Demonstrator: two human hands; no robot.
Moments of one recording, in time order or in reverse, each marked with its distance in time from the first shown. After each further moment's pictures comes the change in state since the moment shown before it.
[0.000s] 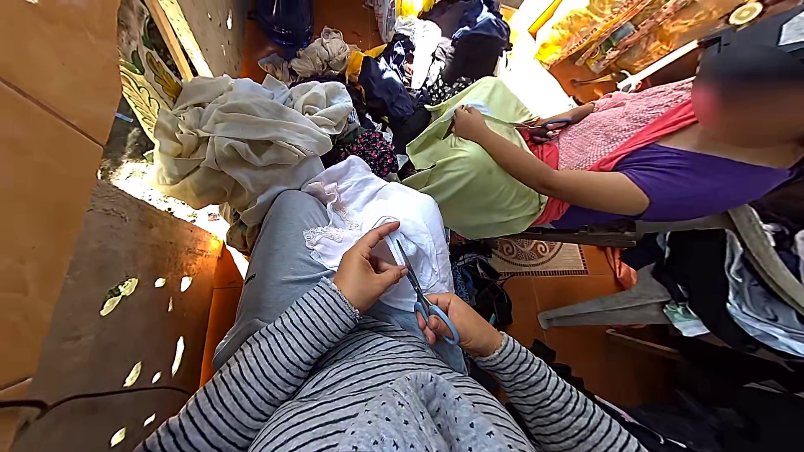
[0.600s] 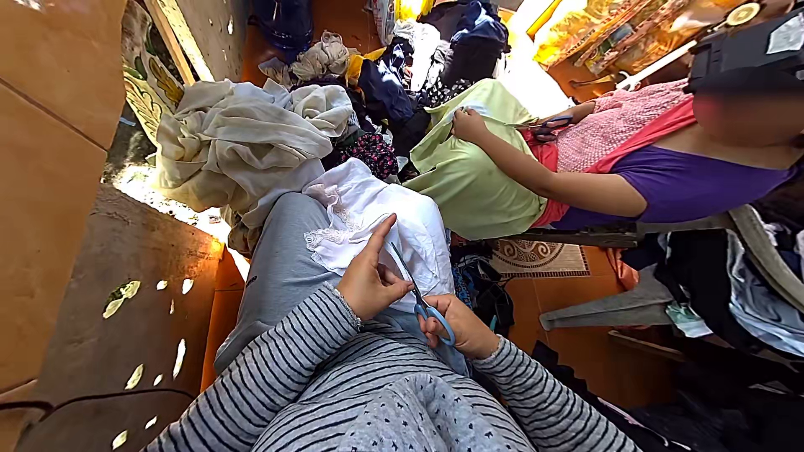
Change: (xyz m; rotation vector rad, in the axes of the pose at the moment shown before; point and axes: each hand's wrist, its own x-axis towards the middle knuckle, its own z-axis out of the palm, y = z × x) left_hand -0.004 0.004 0.002 0.062 -0.140 0.036; right_hand 0.002 0.005 0.005 0.025 0.033 -0.056
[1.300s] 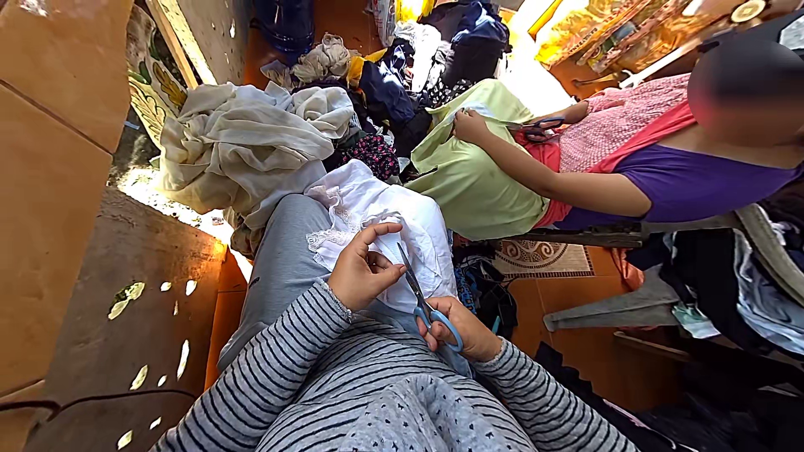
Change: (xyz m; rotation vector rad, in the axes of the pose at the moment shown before) left_hand 0.001 0.006 -0.011 -0.114 0.140 0.052; right_hand -0.001 -0.003 0.004 0.054 -0.086 -0.053
